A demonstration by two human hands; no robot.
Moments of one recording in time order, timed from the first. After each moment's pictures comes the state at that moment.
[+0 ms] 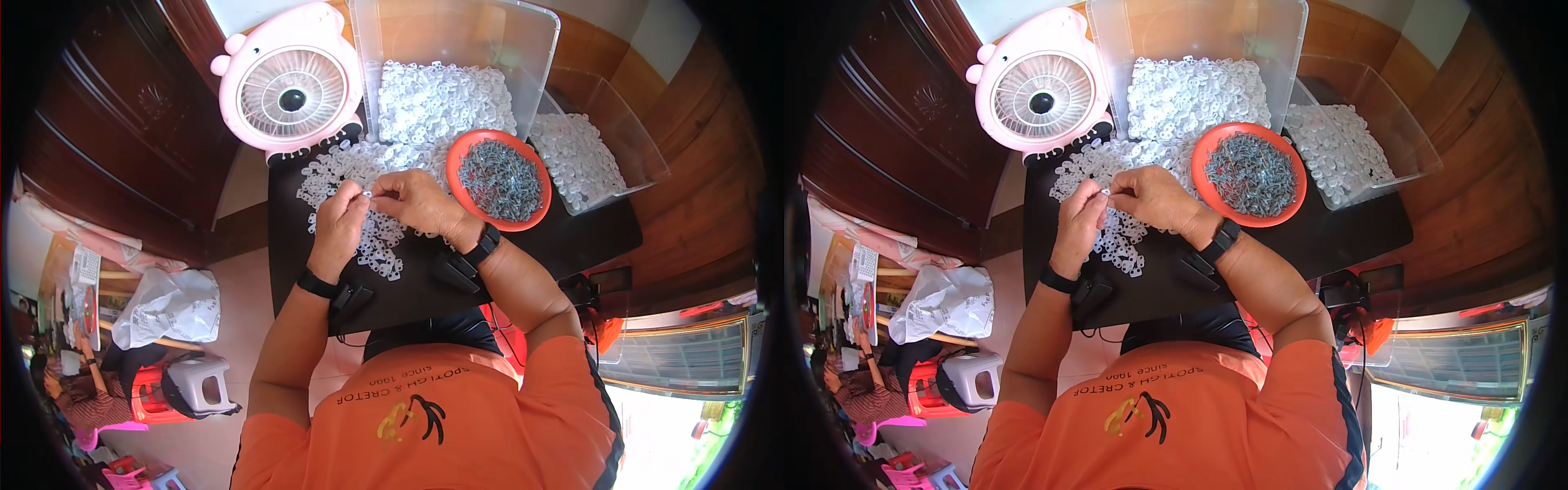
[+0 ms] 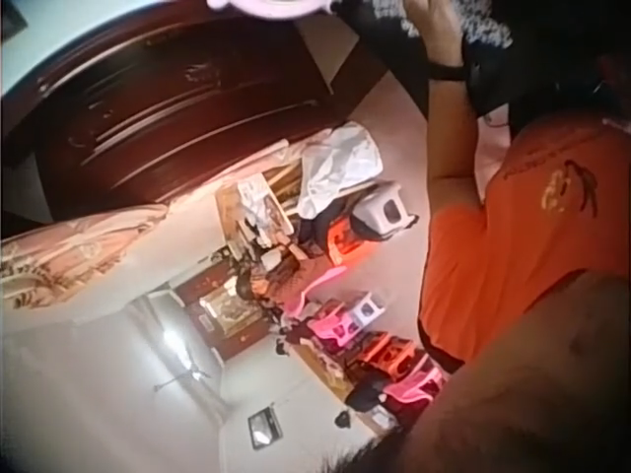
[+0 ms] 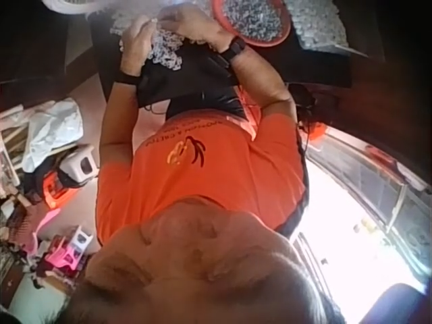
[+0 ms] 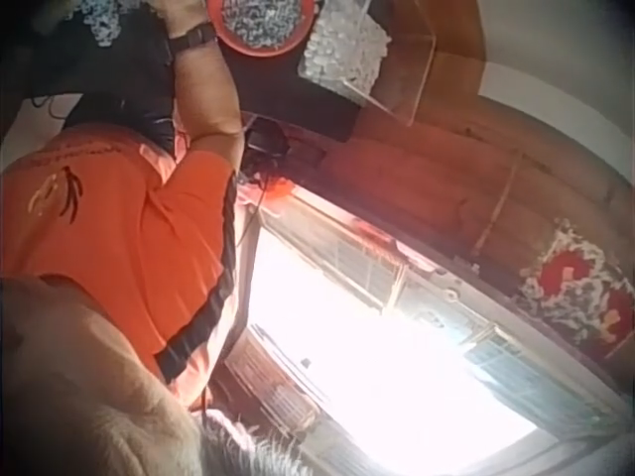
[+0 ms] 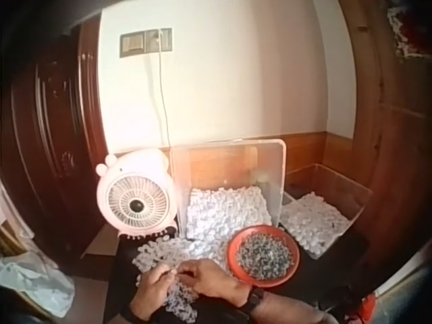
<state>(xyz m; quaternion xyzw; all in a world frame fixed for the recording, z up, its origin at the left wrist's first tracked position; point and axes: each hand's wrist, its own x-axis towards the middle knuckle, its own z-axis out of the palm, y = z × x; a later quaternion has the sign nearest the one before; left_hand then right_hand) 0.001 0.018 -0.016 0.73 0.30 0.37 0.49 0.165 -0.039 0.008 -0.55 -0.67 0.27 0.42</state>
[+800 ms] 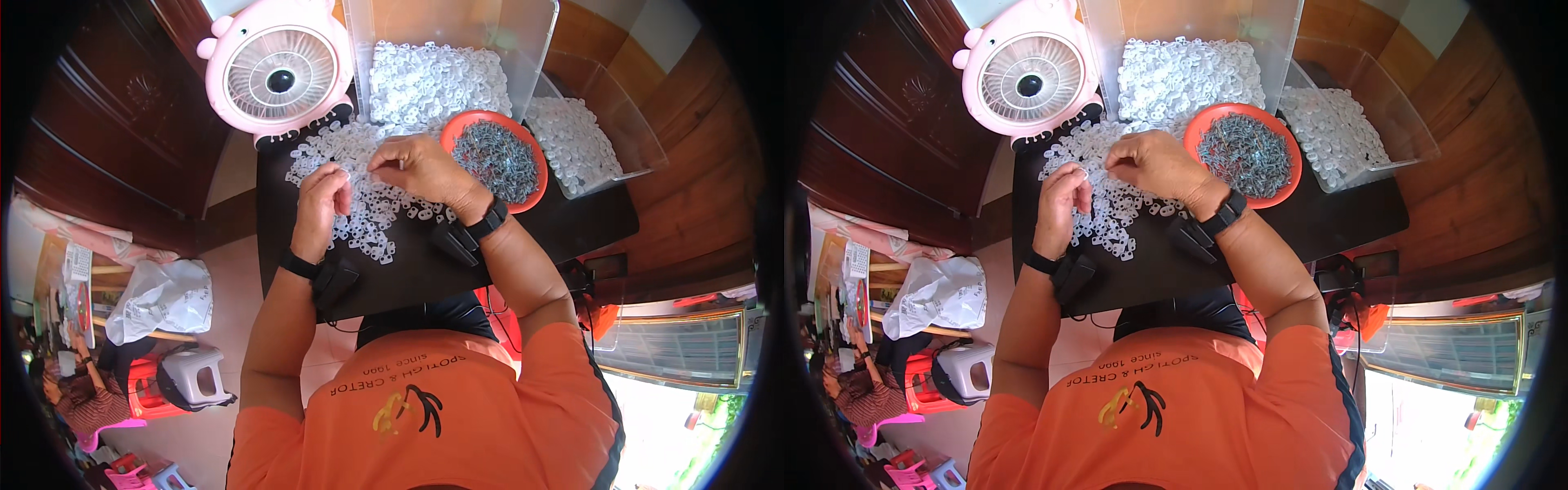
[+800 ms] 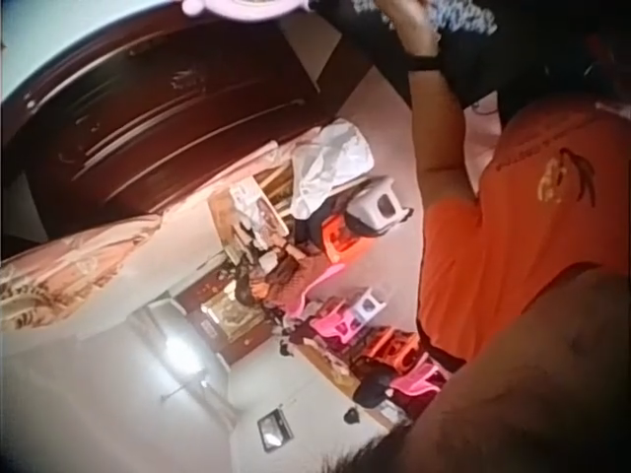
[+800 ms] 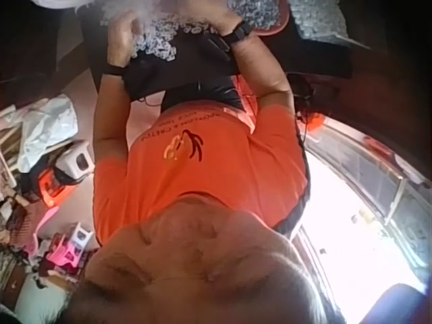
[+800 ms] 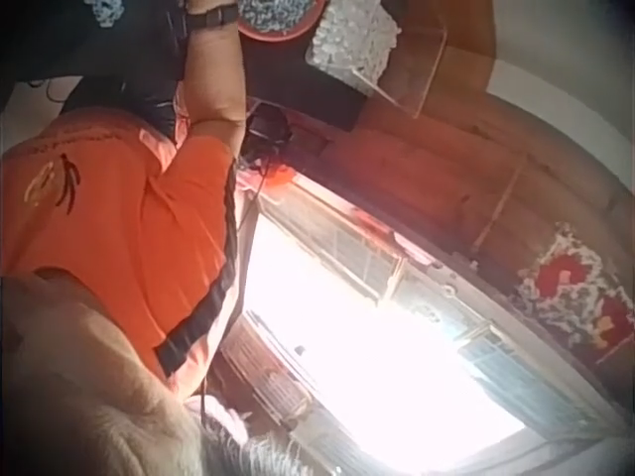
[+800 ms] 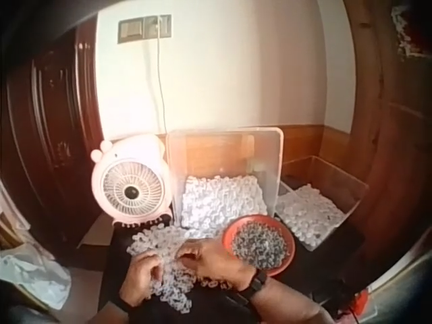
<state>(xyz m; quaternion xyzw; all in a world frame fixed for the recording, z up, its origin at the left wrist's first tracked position) -0.008 0.024 -0.007 0.62 0.30 0.35 0.64 0.186 -0.035 0.018 -0.51 -0.73 0.20 0.42</state>
